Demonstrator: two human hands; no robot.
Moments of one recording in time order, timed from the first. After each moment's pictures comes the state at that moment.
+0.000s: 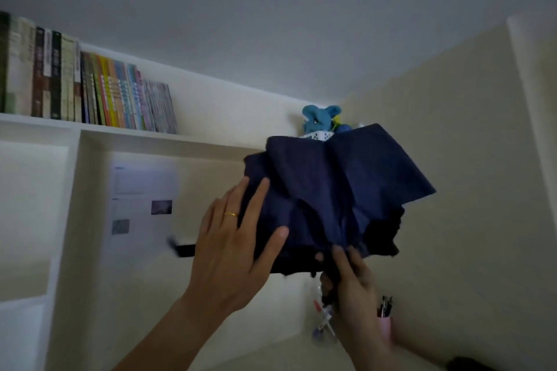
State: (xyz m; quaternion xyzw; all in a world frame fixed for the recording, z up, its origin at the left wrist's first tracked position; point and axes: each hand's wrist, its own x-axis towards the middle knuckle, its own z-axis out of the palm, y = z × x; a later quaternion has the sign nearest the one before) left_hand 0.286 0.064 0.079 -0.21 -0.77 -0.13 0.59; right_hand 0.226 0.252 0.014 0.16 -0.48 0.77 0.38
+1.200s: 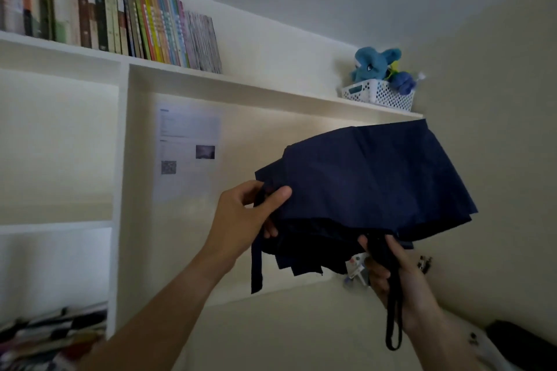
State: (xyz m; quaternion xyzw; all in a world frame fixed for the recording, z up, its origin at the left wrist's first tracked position) left_hand 0.267 -0.002 0.047 -0.19 -0.69 -0.61 0.34; right_hand 0.207 0.258 -0.037 0.17 -0.41 0.90 0.00
